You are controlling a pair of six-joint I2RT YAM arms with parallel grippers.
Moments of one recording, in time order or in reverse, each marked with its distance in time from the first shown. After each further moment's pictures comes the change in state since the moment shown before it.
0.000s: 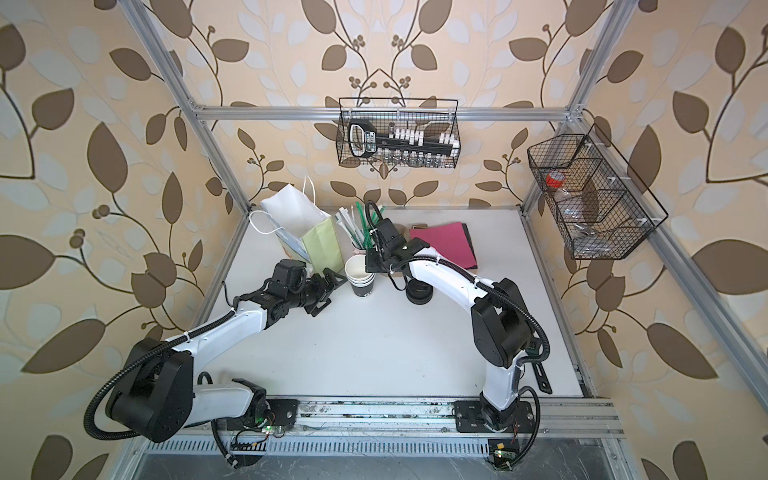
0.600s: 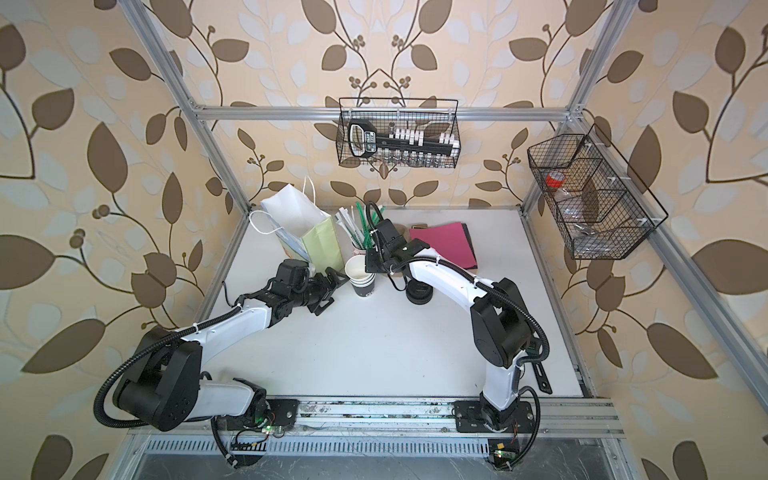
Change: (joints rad) left arm -0.006 0.056 -0.007 0.064 0.004 -0.021; right arm -0.001 0.000 -0.014 0.020 -0.009 0.016
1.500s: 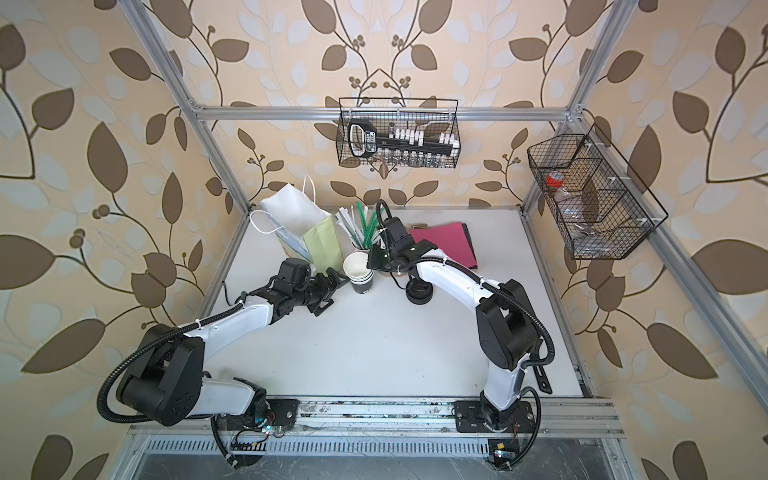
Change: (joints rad) left arm -0.001 0.024 0.035 -0.074 -0.006 0.009; right arm -0.042 -0.037 -0.065 0.105 -0.138 0.111
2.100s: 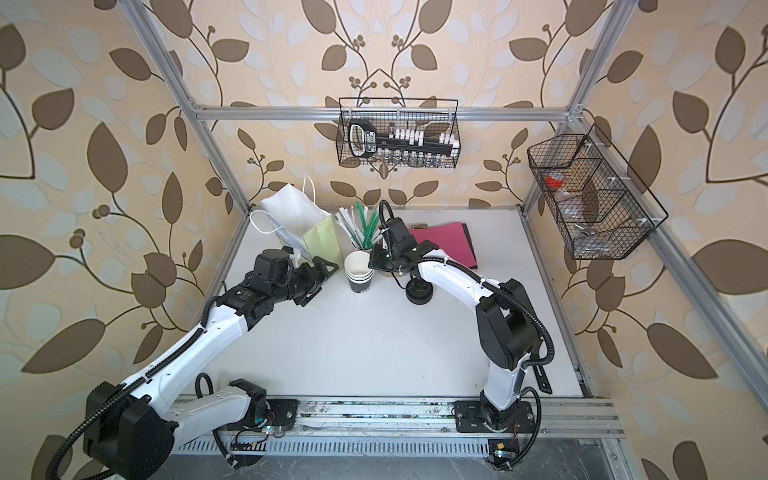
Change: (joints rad) left arm -0.006 -0.256 0.142 -0.291 -0.093 0.083; right arm -0.012 0.000 -0.018 0.010 0.003 -0.002
